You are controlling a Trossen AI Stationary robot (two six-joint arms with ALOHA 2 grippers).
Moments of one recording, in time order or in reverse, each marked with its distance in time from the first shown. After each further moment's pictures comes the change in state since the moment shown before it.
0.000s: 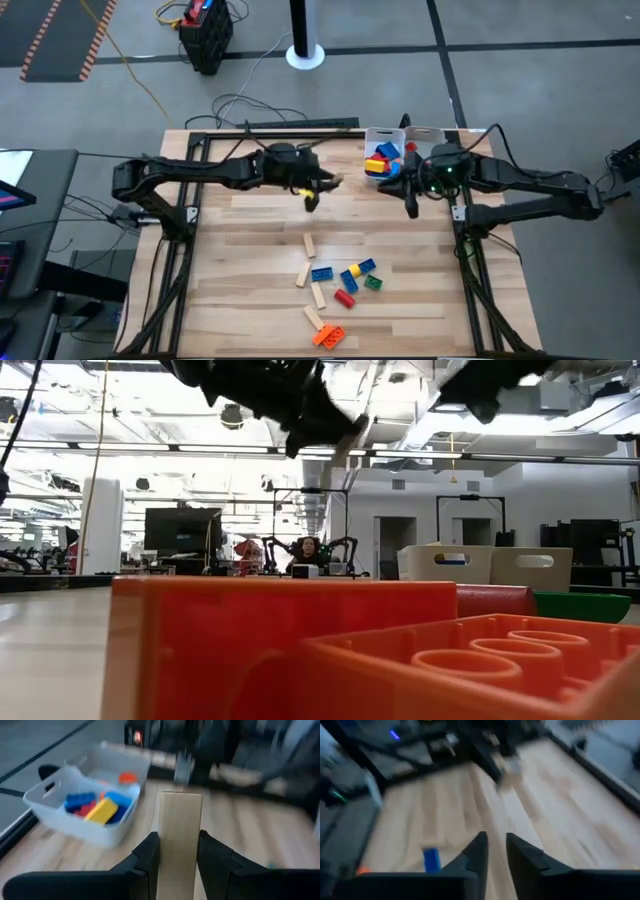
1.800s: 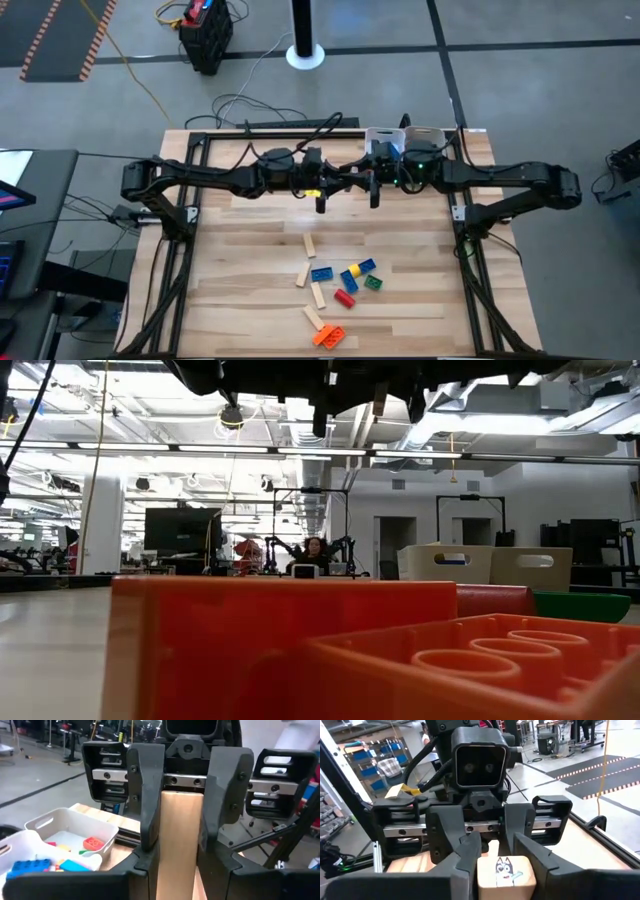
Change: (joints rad) left arm -0.050 0.070 -0.001 0.421 -0.013 -0.146; right arm -0.014 0.319 0.000 0.653 -0.004 0.030
